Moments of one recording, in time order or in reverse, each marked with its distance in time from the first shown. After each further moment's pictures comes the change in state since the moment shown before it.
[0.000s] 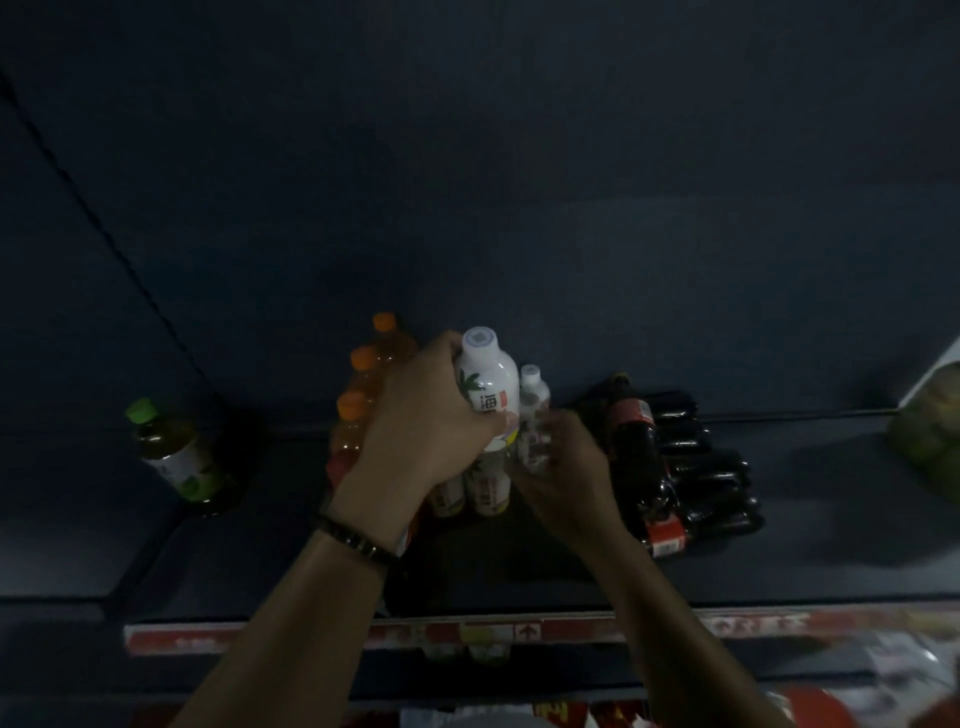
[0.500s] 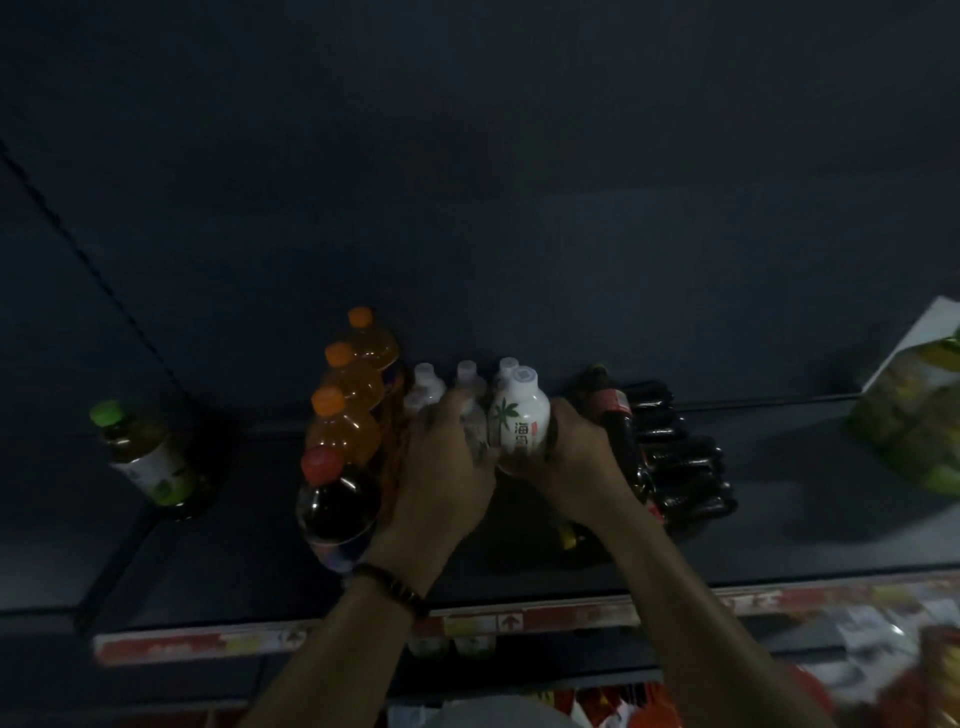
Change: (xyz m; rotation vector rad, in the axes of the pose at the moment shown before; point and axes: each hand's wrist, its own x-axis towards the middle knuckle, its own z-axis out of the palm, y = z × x) left_hand -0.022 -0.037 0.084 0.031 0.057 -0.006; right_hand 0.010 0.003 -0.037 -0.029 -0.100 0.047
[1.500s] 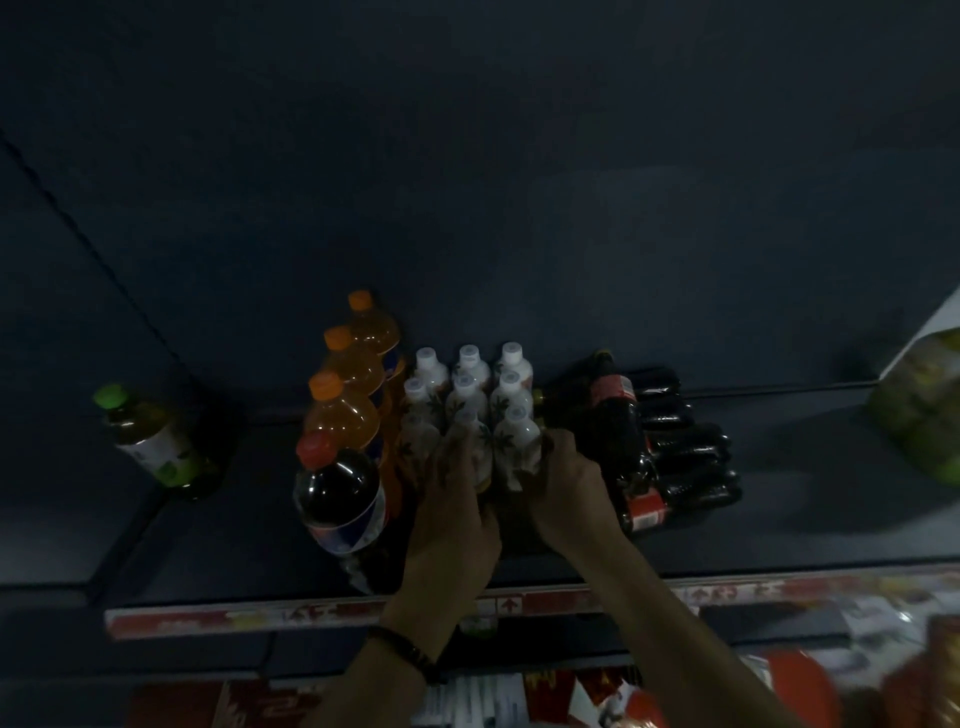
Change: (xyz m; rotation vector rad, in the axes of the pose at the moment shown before) left_hand -0.057 -0.034 0.048 -0.026 -0.083 -0.006; right_hand -0.039 0.017 0.026 -0.125 -0.067 0.211
